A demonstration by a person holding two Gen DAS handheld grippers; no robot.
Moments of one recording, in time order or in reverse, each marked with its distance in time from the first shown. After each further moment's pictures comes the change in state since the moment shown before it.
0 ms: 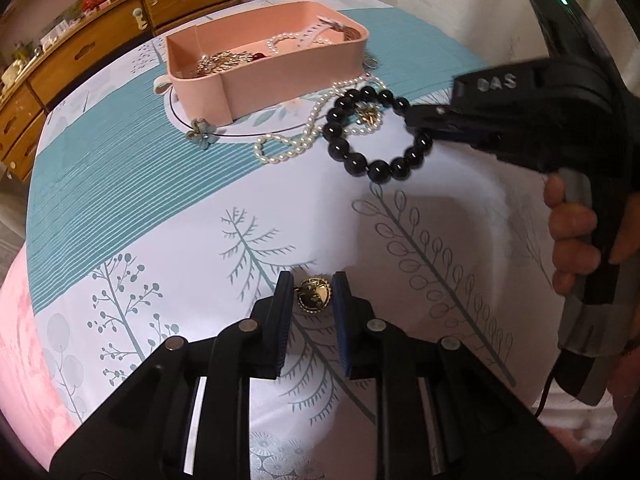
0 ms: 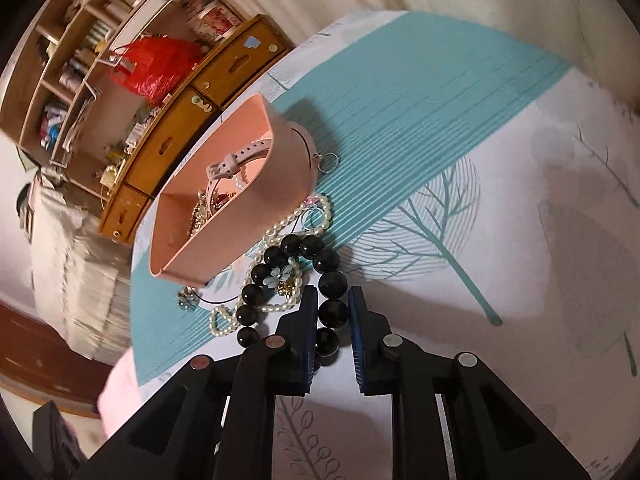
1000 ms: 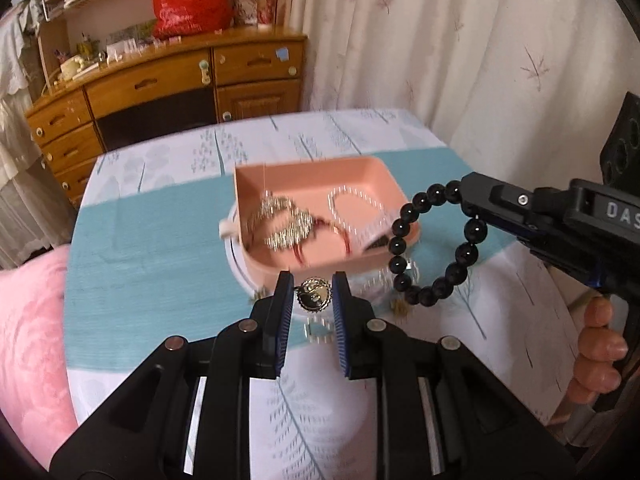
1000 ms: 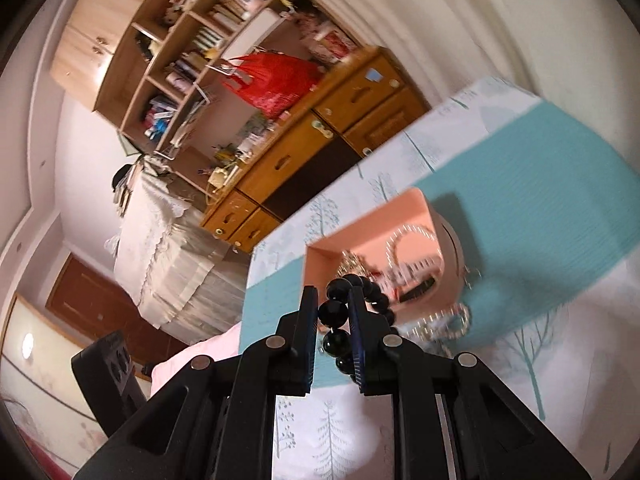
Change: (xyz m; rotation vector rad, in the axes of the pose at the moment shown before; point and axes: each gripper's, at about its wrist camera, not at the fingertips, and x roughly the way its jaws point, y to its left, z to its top) left arm -0.061 0.039 0.101 -0.225 -0.292 0.073; right arm -0.082 0.075 0.078 -0.197 -0.084 0.377
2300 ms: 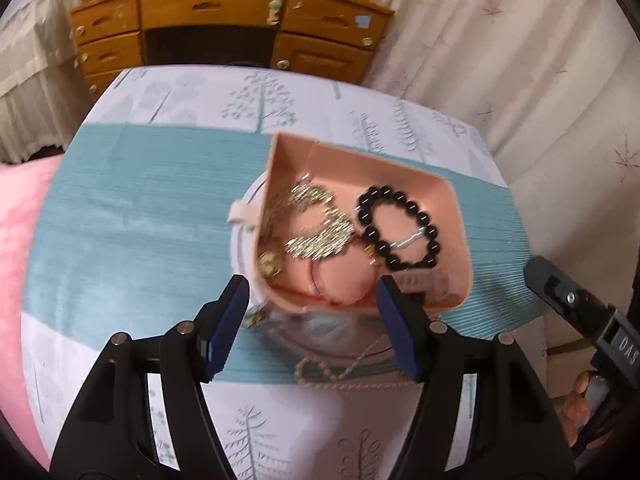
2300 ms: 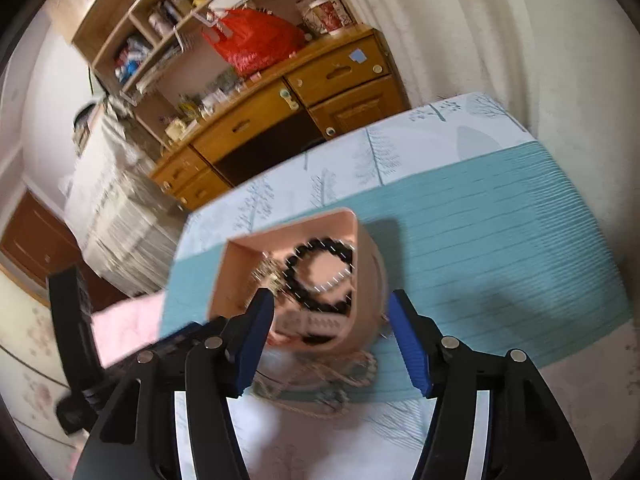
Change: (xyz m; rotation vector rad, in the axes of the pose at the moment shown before) left arm 0.071 0.034 0.018 -0.352 0.143 0.061; right arm 0.036 -0.038 0.047 -0.188 0.146 -0.236
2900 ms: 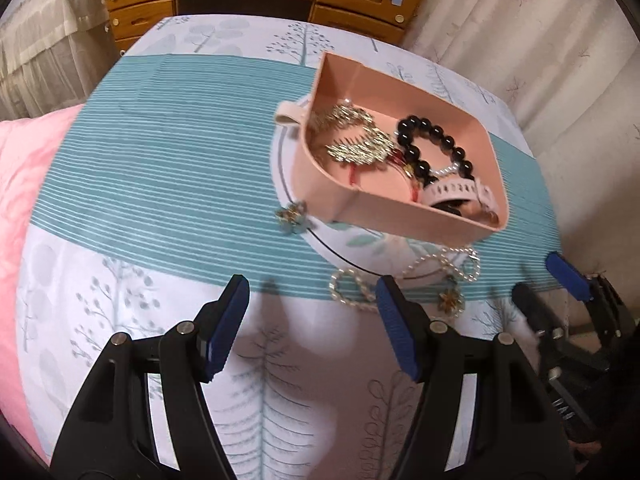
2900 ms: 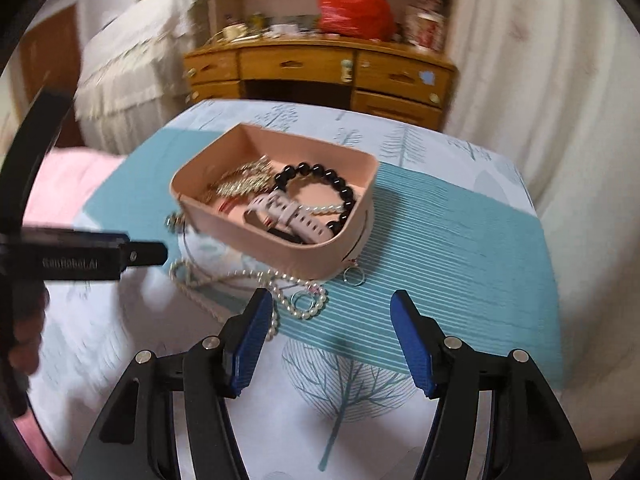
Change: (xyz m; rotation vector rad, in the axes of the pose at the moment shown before) left arm 0.000 0.010 -0.063 -0.063 0.061 0.064; right arm 0.019 0.029 -0.082 -0.591 0.014 -0.171
